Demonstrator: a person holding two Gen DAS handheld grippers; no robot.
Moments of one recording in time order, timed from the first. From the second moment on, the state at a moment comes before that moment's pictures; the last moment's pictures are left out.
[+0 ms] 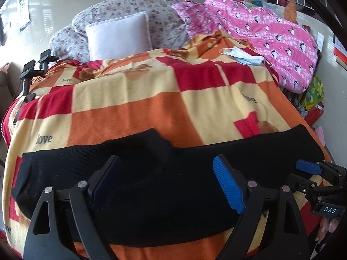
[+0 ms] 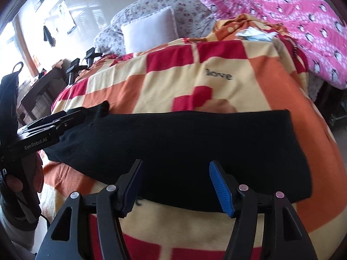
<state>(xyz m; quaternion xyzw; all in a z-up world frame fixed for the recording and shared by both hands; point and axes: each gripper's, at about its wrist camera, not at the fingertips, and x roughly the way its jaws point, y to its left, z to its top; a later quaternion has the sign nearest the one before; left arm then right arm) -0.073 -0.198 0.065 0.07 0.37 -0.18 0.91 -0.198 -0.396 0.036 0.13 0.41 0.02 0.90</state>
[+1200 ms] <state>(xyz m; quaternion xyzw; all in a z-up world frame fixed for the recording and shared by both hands) -0.054 -0.394 0.043 0.18 0.44 -0.39 0.79 -0.255 -0.484 0.027 0.20 0.39 -0.04 0.90</state>
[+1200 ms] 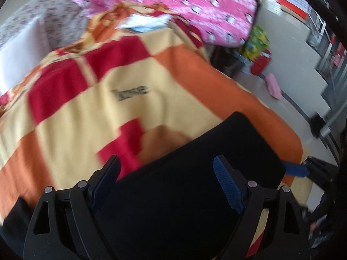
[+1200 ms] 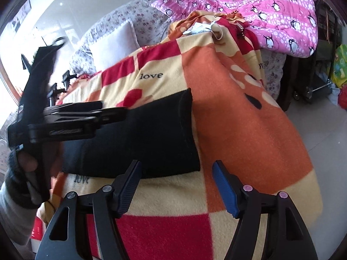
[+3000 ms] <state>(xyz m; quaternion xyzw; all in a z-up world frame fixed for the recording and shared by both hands) -0.049 -0.211 0.040 0.01 0.50 -0.27 0.82 -0.162 -0.392 0.028 0.24 0.37 0.14 0.89</state>
